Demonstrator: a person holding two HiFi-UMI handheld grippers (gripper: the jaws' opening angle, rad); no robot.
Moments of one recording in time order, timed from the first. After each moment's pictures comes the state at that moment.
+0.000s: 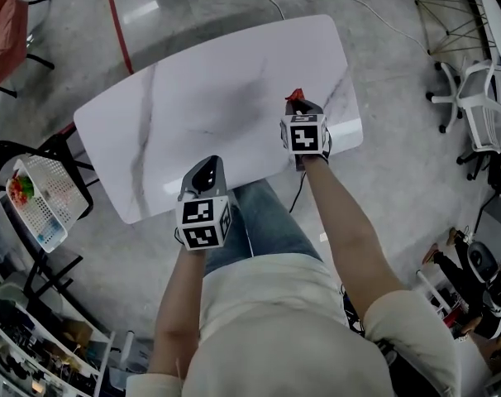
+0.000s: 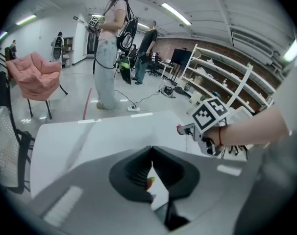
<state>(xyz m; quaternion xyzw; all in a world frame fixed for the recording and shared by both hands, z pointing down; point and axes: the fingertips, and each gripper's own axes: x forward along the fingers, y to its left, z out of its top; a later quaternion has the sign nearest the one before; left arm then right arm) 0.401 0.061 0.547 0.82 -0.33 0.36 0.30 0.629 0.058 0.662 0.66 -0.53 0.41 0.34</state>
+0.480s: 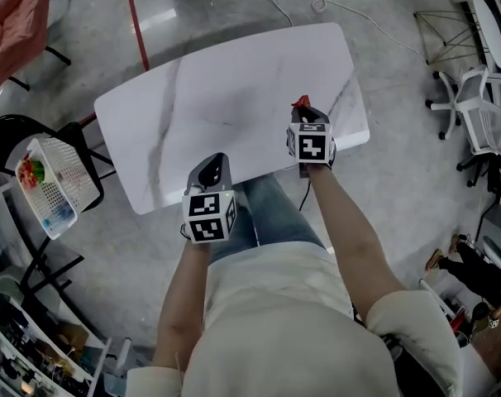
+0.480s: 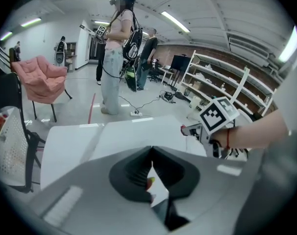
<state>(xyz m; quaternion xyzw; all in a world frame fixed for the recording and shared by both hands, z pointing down) 0.343 0.073 0.512 0.83 -0.34 0.34 0.28 0.569 0.075 0.600 0.68 -0.54 0.38 0.31</state>
